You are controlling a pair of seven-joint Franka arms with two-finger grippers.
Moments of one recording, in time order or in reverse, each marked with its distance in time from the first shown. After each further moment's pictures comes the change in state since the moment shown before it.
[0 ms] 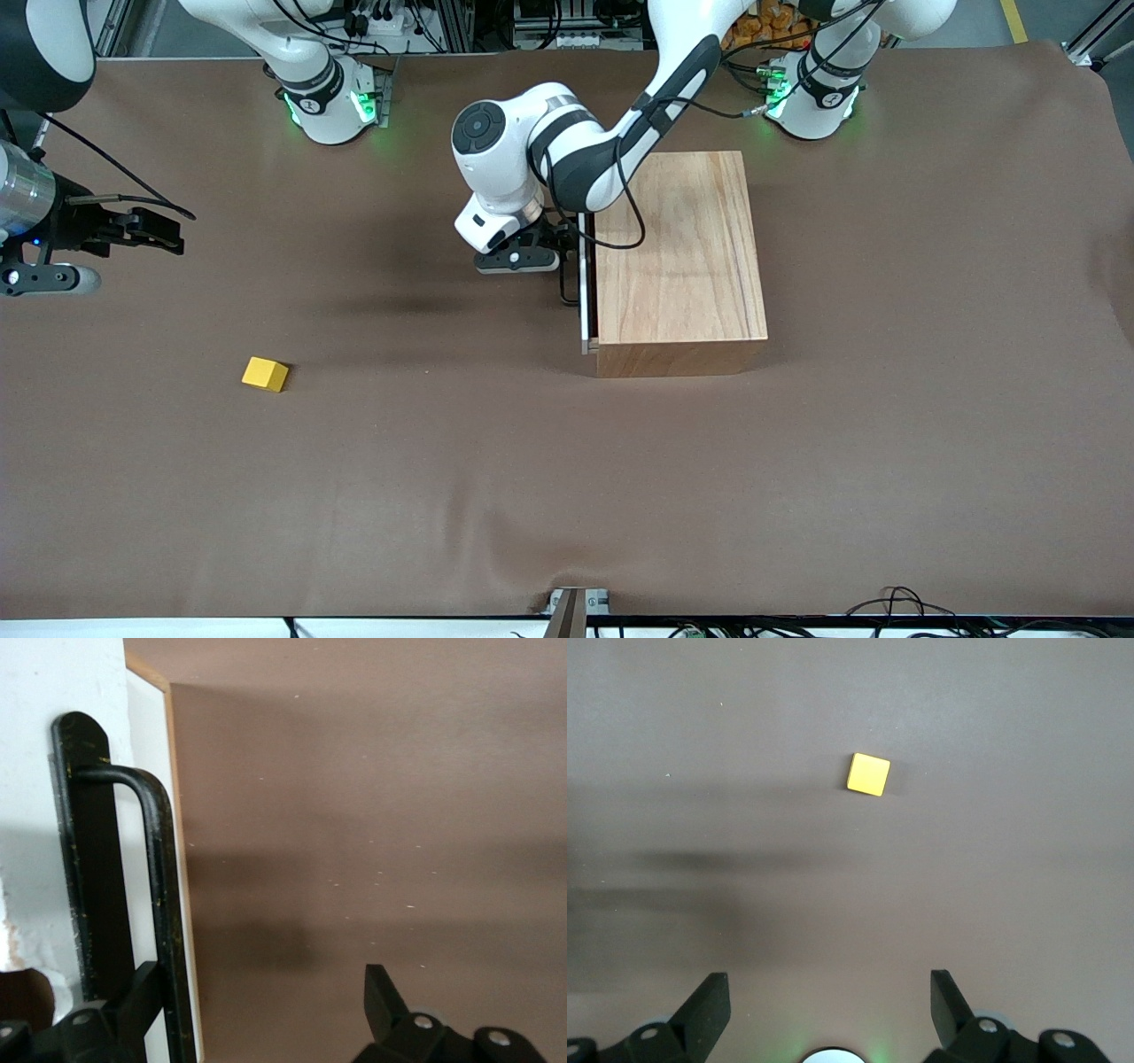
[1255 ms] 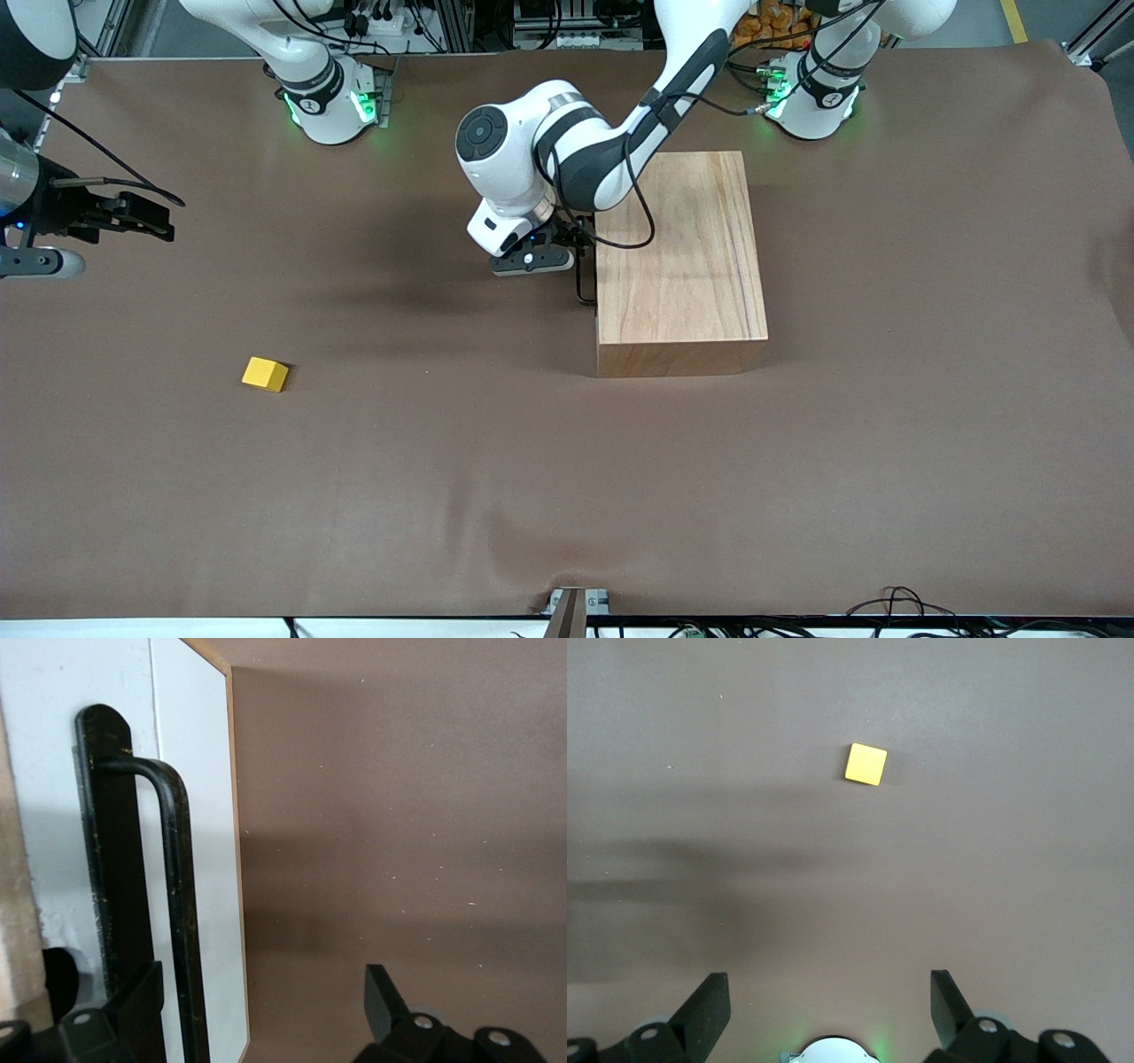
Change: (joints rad) left arm 0.006 -0.017 0.021 -0.007 0.000 -0.116 -0.003; right arm -0.006 -0.028 0.003 0.002 0.001 -0.036 0.000
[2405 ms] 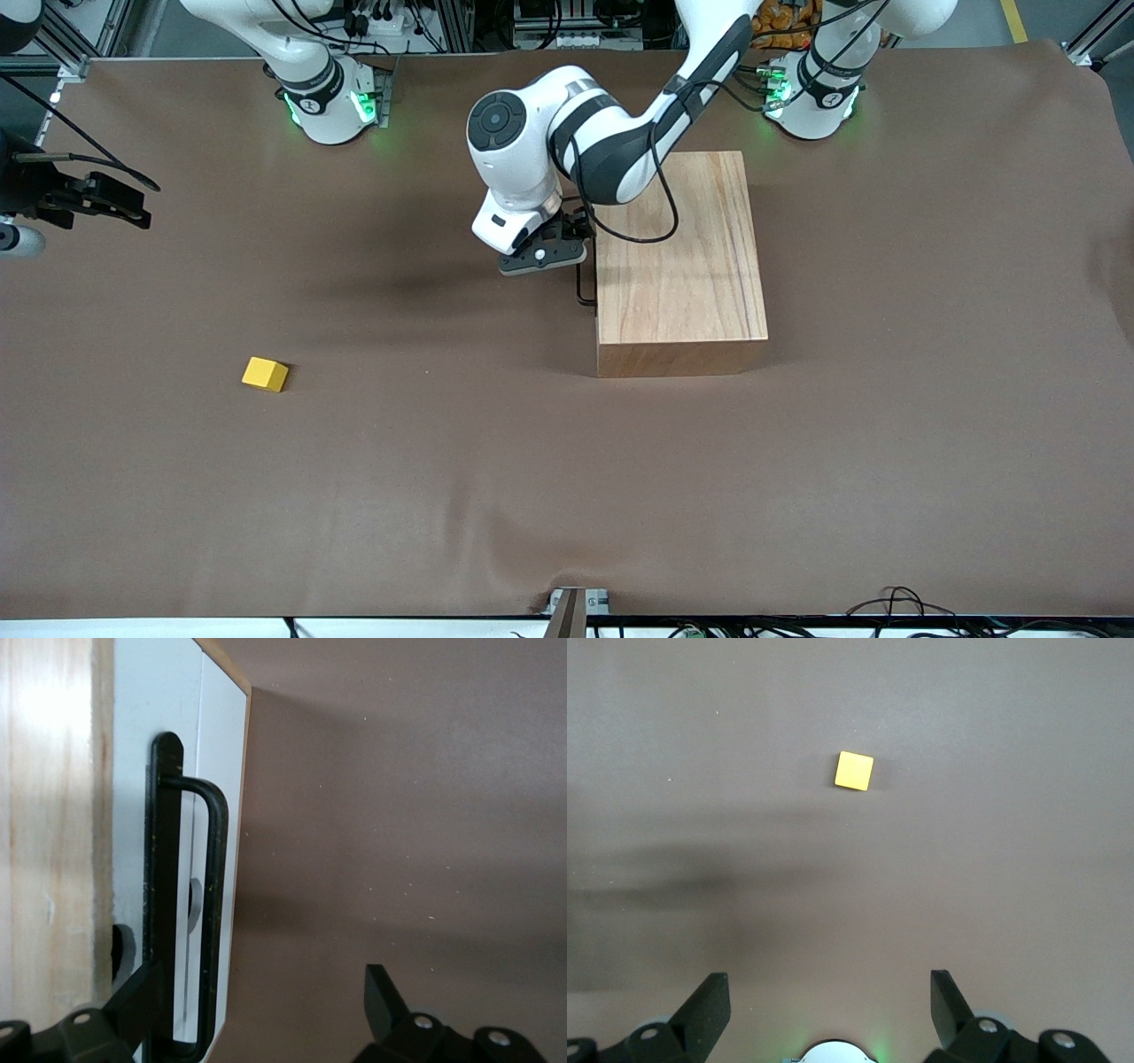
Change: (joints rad) left arm 0.032 -0.055 -0.005 0.000 -0.029 0.005 -0.081; right arm -0.031 -0.044 -0.002 0.000 0.001 -0.002 0.000
